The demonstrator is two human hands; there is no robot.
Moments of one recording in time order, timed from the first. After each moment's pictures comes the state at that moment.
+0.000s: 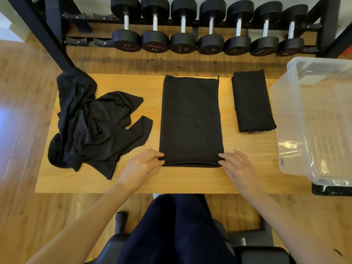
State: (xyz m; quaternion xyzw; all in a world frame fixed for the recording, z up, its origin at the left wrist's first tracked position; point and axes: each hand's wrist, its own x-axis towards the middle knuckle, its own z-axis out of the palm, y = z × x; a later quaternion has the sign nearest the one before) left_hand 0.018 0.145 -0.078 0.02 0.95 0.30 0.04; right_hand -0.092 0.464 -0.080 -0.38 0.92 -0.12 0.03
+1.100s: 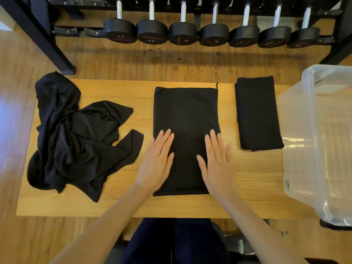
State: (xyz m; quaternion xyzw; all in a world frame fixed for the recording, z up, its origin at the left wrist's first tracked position) left_hand -0.076 0.189 -0.090 -0.05 0.97 0.21 0.07; right_hand -0.134 0.380 -0.090 -0.21 0.97 -0.08 0.11
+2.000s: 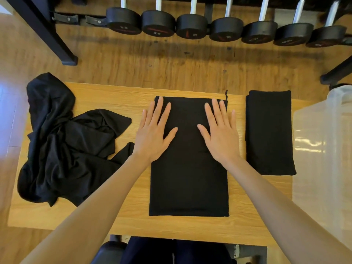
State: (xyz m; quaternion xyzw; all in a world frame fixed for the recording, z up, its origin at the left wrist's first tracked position) left_hand -0.185 0.138 -0.106 -0.11 0.98 0.14 0.09; right_hand -0.276 0.338 -0.112 -0.28 0.95 -0.04 0.10
